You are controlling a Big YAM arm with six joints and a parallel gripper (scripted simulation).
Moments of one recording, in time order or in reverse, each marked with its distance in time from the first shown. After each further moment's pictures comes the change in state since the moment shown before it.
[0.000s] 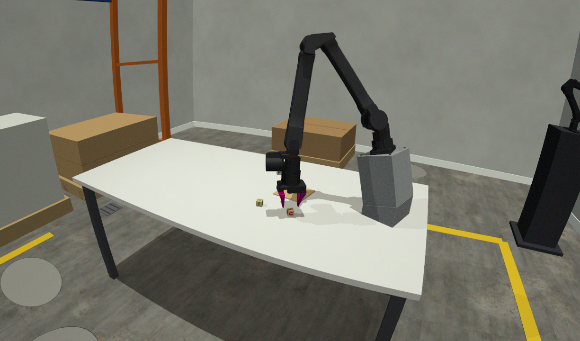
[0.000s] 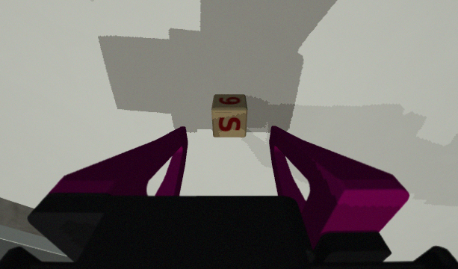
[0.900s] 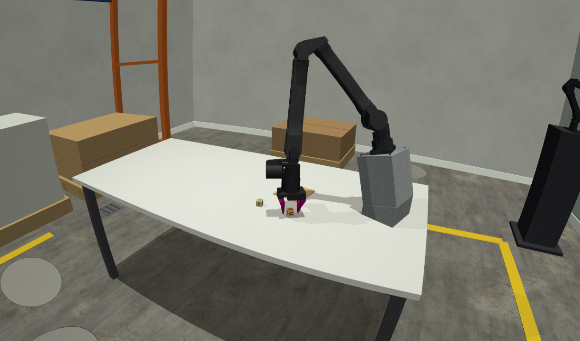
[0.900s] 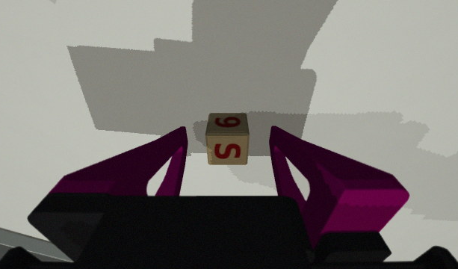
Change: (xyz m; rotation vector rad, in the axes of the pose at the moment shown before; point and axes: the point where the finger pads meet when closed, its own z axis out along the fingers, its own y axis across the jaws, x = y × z) arm 0.000 -0.001 0.030 0.003 0.000 0.002
